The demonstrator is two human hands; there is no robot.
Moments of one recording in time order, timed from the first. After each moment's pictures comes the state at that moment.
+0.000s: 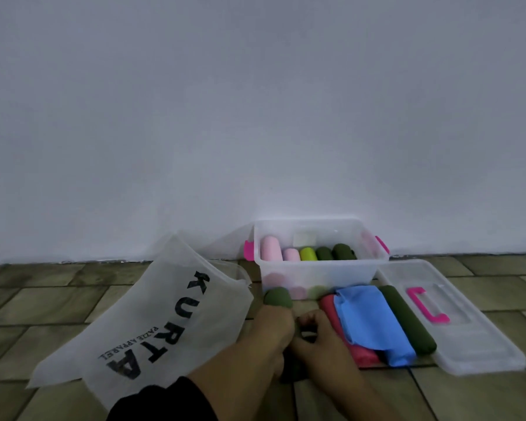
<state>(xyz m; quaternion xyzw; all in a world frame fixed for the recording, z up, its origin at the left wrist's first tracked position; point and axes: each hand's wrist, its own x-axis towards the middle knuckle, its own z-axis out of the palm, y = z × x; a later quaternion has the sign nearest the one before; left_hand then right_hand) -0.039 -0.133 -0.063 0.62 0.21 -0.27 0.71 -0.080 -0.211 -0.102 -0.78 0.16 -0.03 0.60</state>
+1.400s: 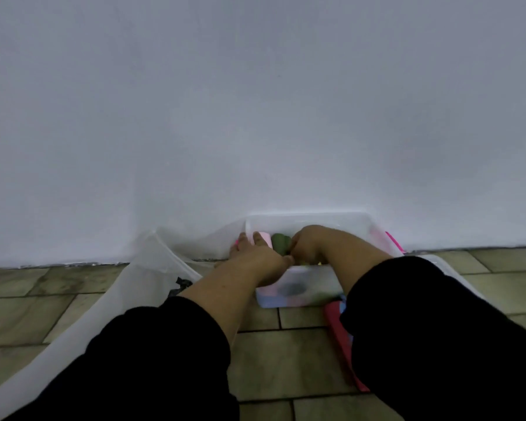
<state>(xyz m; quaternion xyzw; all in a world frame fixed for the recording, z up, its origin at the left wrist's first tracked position) 0.101 -0.138 -0.040 0.96 -0.08 -0.15 0.21 0.102 -0.263 -0.018 -0.97 0.09 0.16 0.14</state>
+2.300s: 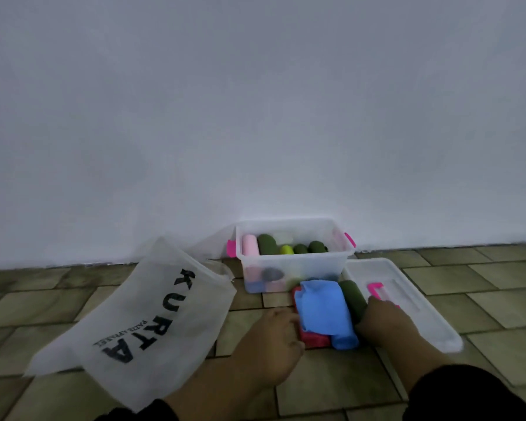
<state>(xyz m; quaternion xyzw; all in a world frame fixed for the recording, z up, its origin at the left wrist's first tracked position) -0.091 -0.105 -0.063 0.87 -0.39 0.05 0.29 -0.088 -0.352 -0.103 -0.93 0.35 0.07 0.10</state>
